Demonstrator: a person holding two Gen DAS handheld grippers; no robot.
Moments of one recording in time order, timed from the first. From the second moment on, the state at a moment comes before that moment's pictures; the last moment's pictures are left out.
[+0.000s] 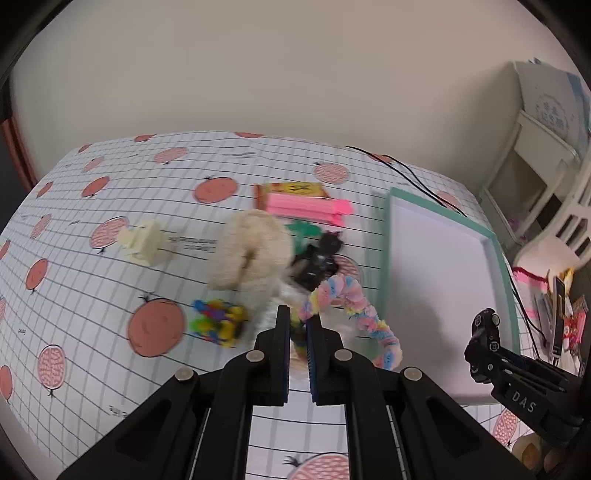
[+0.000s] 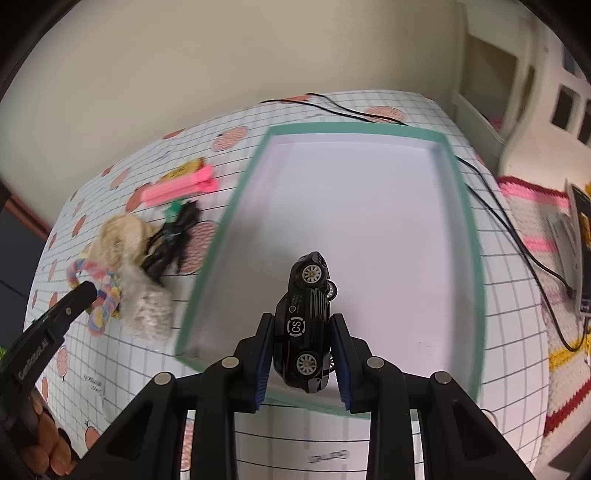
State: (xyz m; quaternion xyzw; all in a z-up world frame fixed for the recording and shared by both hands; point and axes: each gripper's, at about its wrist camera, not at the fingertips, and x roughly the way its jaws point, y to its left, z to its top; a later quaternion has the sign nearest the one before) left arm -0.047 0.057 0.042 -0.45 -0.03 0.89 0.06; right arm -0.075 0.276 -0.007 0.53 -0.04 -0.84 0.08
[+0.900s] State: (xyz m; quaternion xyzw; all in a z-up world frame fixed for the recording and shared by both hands) left arm -0.087 0.177 0.008 -0.48 0.04 0.87 0.08; right arm -0.095 0.340 -0.018 0.53 -0.08 -0.84 0.03
